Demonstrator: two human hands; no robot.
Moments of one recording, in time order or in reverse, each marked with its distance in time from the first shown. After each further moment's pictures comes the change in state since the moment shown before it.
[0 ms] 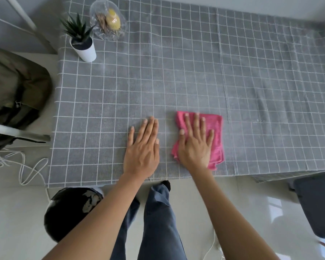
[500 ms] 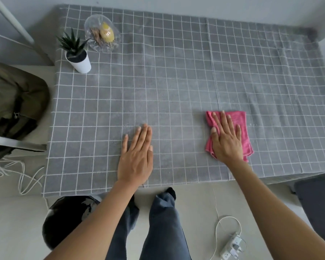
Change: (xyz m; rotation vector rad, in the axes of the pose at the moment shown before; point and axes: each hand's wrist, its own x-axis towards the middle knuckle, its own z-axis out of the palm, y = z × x) left_hand 0.000 -0.001 0.001 0.033 -0.011 -0.002; right_hand 0.044 0.112 -0.039 -0.005 0.003 -0.039
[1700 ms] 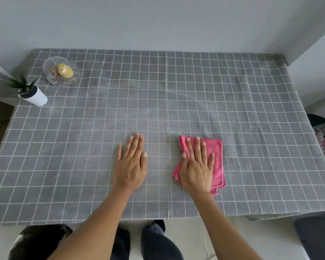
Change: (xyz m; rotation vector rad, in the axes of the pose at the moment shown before) left_hand 0.094 0.144 0.039 -0.023 0.079 -0.098; right_hand 0.022 0.075 -0.015 0.087 0.026 0.031
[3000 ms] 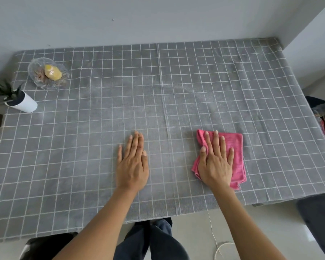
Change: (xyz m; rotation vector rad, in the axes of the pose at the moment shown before) left_hand 0.000 -0.002 0.001 0.028 -0.023 0.004; right_hand 0.003 0.034 -0.012 -0.021 0.019 0.138
